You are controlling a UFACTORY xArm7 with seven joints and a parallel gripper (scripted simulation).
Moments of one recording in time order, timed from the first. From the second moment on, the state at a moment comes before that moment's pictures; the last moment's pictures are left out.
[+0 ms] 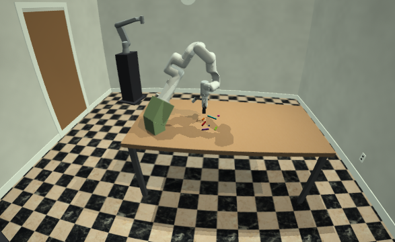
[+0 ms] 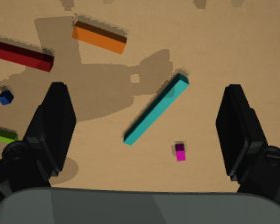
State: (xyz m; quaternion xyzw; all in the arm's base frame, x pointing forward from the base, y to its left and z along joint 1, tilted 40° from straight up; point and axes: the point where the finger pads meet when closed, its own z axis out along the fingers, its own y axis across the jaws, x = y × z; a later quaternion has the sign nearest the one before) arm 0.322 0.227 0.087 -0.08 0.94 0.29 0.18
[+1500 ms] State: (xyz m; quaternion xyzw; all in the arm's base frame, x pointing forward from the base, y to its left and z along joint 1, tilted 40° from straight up) arm 0.348 0.165 0.049 0.53 0.78 0.33 -0.07
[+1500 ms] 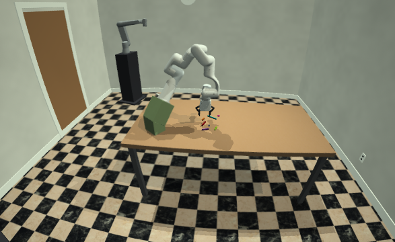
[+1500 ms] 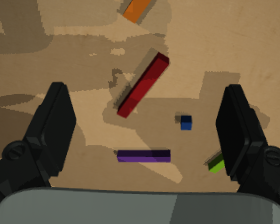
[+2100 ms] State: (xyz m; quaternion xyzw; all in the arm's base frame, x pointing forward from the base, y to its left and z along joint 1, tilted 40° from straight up) arm 0.363 0.132 0.031 0.72 0.60 0.30 -0.16
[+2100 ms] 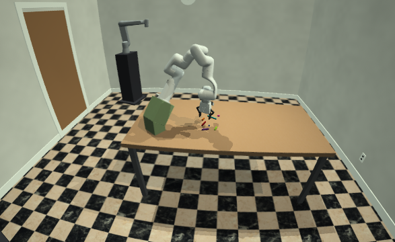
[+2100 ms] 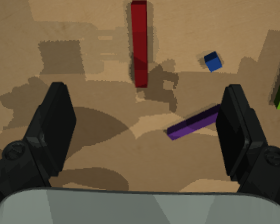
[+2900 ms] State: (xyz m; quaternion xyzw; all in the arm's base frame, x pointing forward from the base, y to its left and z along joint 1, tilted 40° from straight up) arm 0.386 0.070 0.003 0.89 0.28 0.25 -0.24
